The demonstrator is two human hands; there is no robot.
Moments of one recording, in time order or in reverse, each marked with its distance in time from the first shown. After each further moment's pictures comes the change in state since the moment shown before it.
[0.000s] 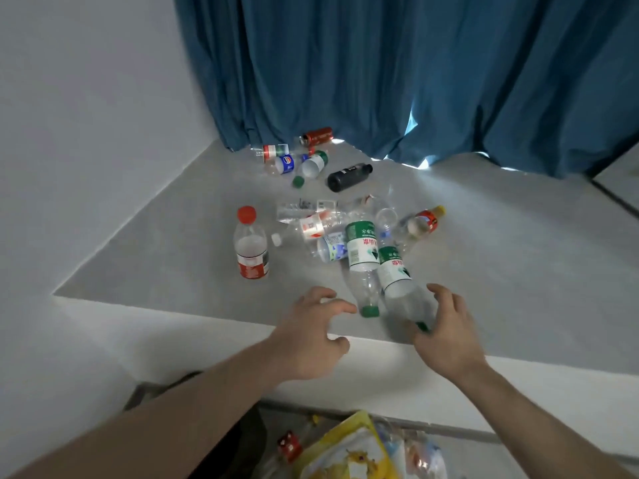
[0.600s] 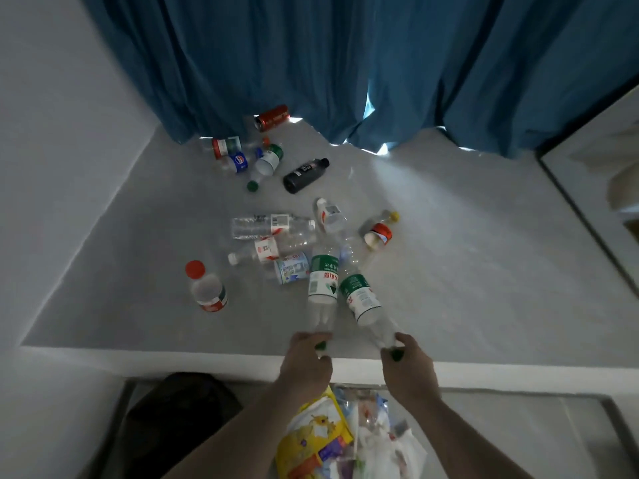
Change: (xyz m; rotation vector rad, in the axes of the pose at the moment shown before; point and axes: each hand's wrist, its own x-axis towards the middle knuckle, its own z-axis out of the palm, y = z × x) left_hand 0.049 0.084 0.022 -0.348 -0.171 -0.460; right_hand -0.002 -0.013 -0.076 0.132 -0.167 0.460
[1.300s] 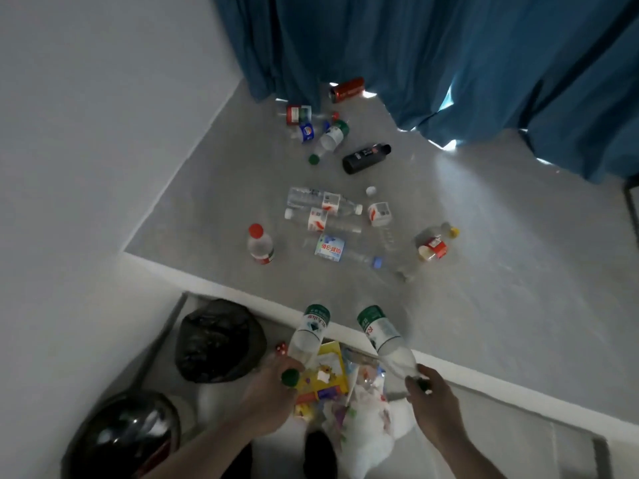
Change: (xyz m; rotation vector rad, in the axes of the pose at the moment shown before) left_hand -0.159 -0.016 -0.041 -0.112 0.019 -0.376; right_hand -0.056 0.018 -0.077 -0.073 -0.250 0.083
